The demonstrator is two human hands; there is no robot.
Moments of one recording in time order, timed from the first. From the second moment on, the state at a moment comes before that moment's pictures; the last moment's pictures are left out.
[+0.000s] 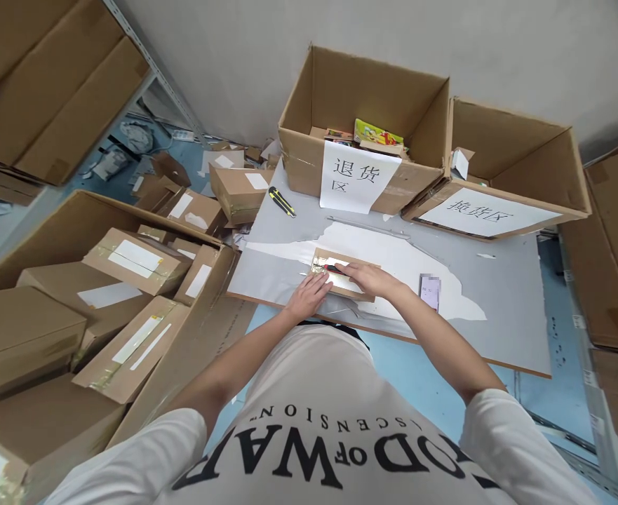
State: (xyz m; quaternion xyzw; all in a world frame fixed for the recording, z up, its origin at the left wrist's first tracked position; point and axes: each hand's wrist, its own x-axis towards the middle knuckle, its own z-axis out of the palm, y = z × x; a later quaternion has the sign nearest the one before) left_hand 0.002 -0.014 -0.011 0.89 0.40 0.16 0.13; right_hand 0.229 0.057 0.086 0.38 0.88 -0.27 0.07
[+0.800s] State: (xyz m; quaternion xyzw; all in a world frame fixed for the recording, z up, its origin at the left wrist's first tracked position) left_hand -0.004 -0.013 -0.041 0.89 0.39 0.19 0.15; right_hand 0.207 0.049 0.094 0.38 0.89 -0.19 0.17
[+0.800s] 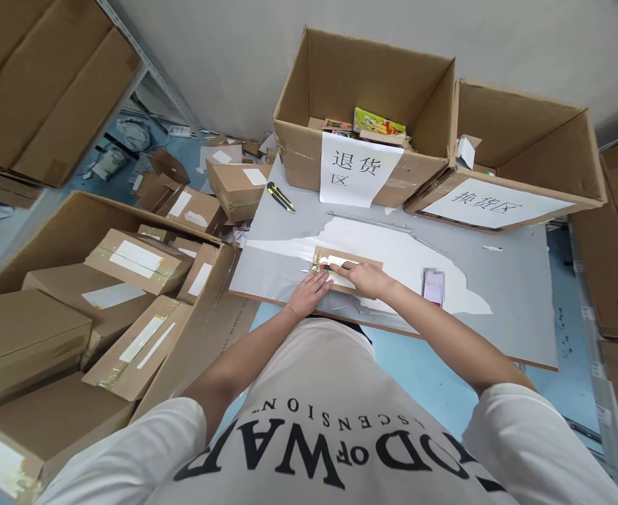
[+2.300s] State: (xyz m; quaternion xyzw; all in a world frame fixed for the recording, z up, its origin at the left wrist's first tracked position) left_hand -0.002 -0.015 -0.031 0.91 0.39 0.14 0.09; right_hand 0.361 -0.013 0.113 0.47 0.83 -0.19 0.23
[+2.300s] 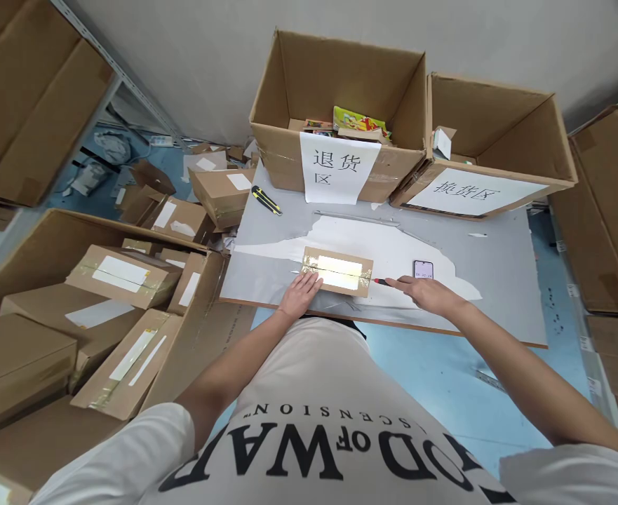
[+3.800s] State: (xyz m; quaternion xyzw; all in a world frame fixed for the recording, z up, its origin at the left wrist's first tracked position) left_hand 0.033 0.058 0.018 0.89 0.42 0.04 0.19; right_hand 0.329 -0.102 0.017 0.65 0.36 -0.58 -0.35
